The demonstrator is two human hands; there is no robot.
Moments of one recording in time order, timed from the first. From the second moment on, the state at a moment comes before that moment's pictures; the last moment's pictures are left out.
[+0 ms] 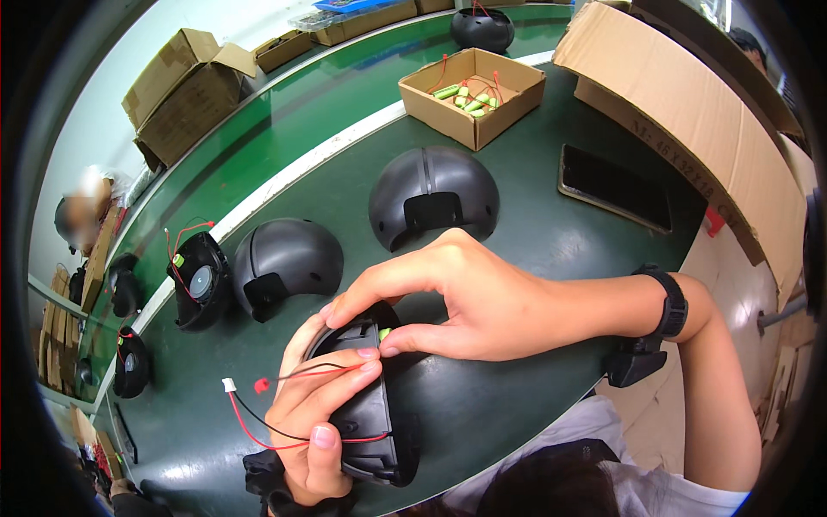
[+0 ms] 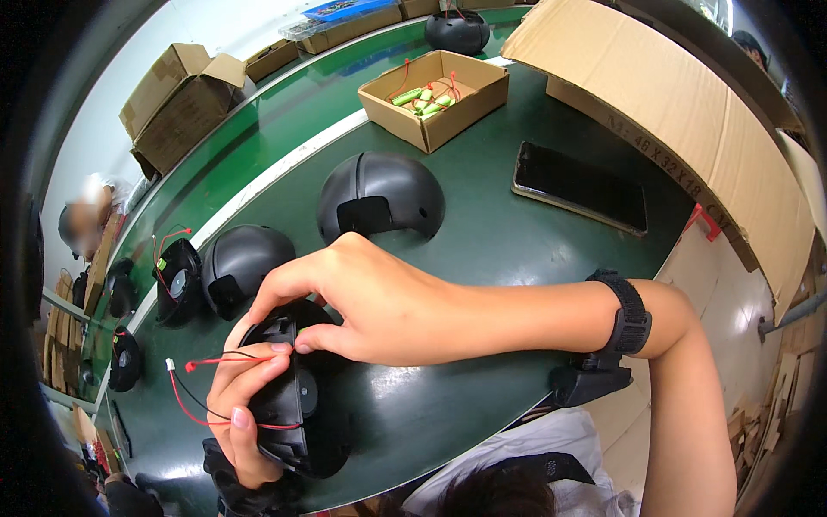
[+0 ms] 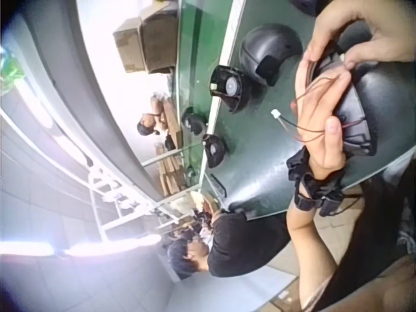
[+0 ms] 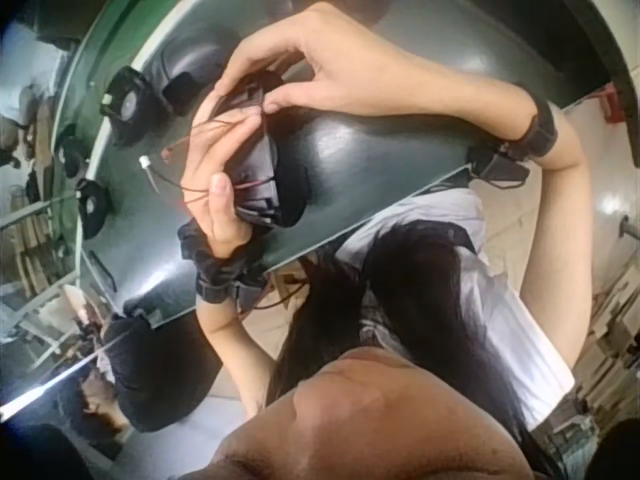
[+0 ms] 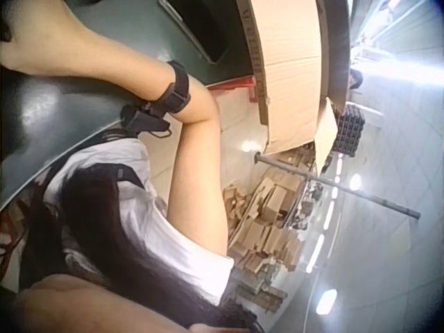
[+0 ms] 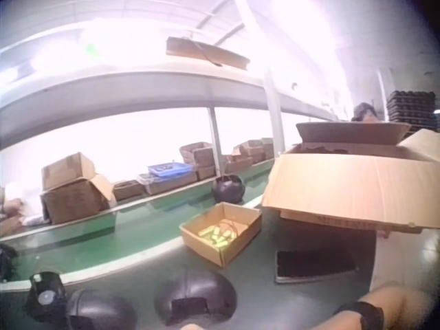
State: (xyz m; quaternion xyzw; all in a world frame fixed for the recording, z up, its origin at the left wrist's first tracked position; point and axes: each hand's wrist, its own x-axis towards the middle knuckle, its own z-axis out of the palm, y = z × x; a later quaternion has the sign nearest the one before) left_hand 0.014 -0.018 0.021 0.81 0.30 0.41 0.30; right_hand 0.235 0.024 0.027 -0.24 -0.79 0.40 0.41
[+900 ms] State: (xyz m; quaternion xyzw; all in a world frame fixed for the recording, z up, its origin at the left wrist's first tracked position) left_hand 0.015 -0.010 0.020 0.82 0.30 0.45 0.17; right_hand 0.243 0.025 0.004 -0.25 -0.69 0.52 0.43
